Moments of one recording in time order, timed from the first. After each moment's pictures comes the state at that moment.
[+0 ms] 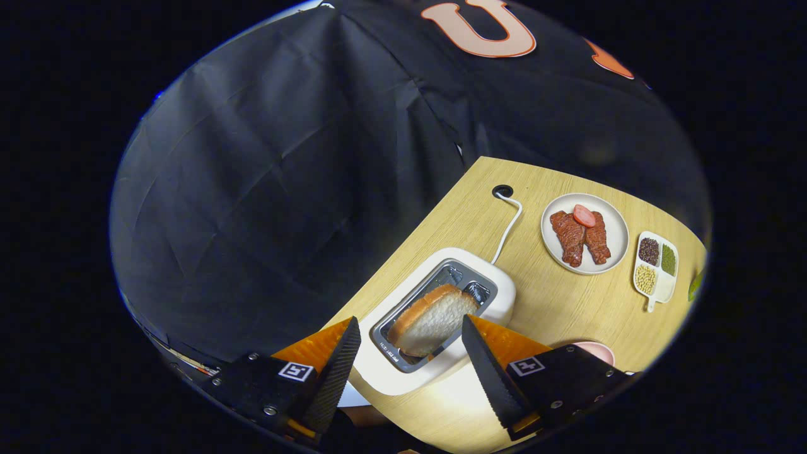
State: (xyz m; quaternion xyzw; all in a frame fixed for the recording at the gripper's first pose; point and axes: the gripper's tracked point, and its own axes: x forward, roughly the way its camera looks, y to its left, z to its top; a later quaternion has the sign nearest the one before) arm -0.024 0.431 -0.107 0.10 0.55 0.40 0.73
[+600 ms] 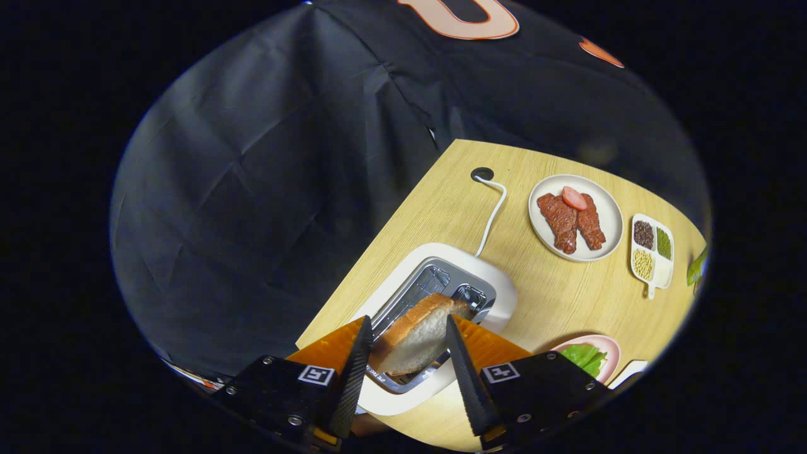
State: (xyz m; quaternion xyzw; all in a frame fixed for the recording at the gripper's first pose) arm -0.023 0.442 -0.146 0.09 0.59 0.33 0.73
